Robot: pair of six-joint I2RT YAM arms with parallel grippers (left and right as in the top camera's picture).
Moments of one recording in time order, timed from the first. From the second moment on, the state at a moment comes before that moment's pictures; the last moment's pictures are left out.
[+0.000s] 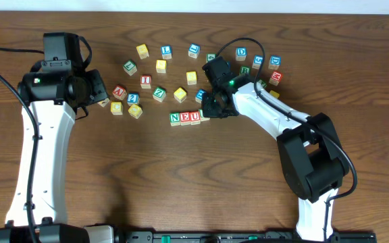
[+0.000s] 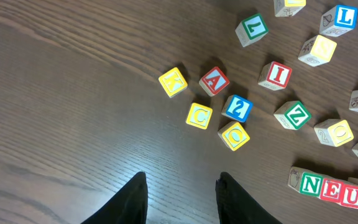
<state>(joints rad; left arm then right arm) 0.06 1.49 1.44 -1.05 -0.08 -0.27 0.53 2.07 1.47 -0.68 -0.08 0.51</state>
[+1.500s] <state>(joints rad) 0.06 1.49 1.44 -1.05 -0.08 -0.27 0.60 2.11 1.53 -0.61 0.00 0.45</state>
